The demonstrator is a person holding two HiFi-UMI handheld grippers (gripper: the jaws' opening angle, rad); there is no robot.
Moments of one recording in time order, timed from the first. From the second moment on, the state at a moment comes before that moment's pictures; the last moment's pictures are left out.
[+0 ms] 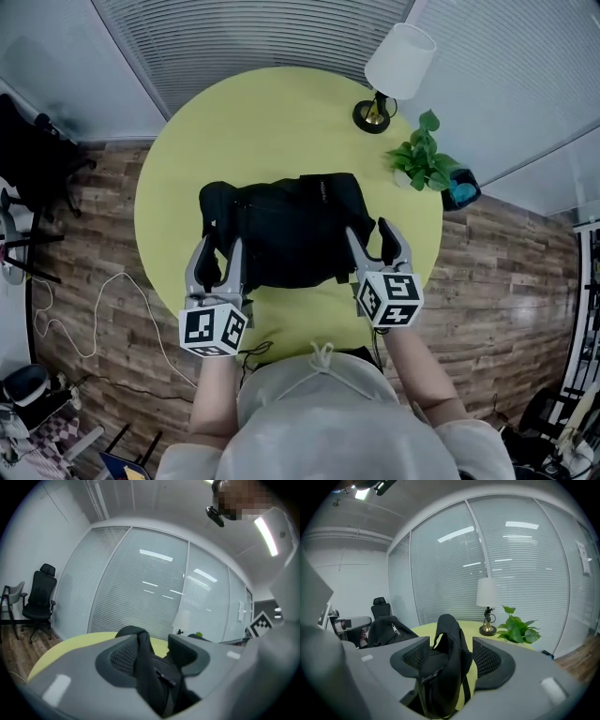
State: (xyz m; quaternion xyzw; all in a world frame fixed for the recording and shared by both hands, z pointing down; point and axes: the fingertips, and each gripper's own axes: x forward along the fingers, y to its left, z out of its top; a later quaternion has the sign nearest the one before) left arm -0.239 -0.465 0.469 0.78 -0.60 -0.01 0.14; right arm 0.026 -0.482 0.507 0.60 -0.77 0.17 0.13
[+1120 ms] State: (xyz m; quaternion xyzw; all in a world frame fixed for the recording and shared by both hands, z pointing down) left arm -0.220 -0.373 0.441 0.82 -0.56 0.02 0.09; right arm -0.016 -0.375 0.480 0.58 -0.79 0.14 0.10
